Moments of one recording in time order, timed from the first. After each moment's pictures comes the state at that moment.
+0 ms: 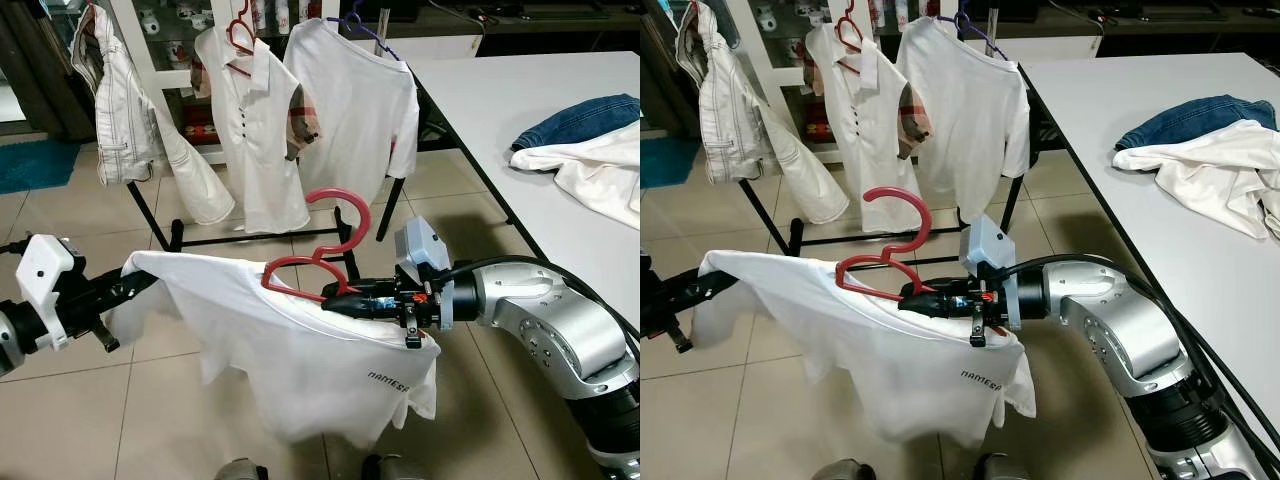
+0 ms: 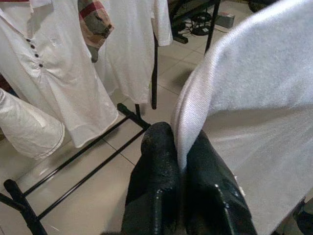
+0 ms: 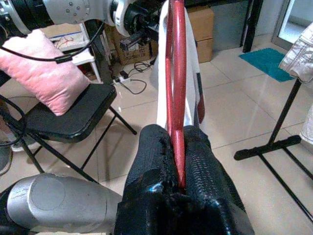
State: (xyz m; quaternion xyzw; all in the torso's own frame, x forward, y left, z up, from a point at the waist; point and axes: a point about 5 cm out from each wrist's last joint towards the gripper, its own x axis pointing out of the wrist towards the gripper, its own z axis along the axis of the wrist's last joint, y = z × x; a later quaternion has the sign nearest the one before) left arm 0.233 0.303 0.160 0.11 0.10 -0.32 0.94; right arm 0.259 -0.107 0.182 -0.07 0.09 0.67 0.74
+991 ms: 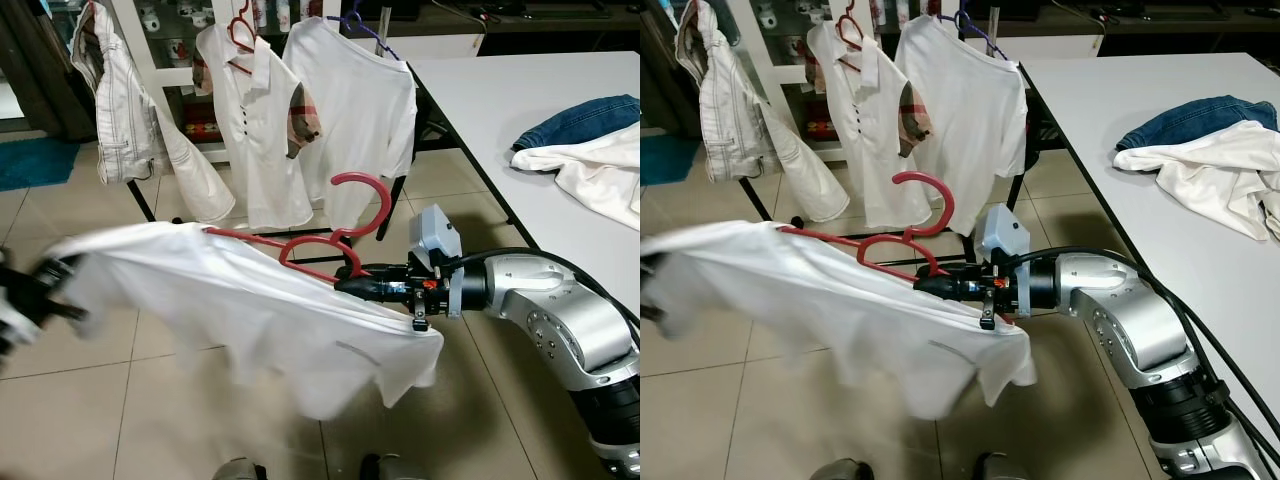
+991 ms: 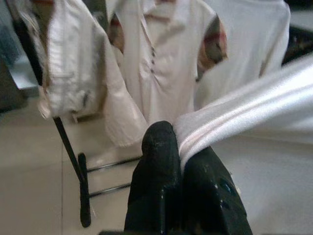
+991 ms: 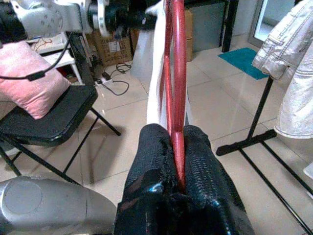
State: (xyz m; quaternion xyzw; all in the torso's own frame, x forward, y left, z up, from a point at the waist) left arm 0.232 0.336 0.139 0.03 0.03 -0.10 0.99; right arm 0.271 -0.121 0.182 -0.07 0.08 0.63 0.77
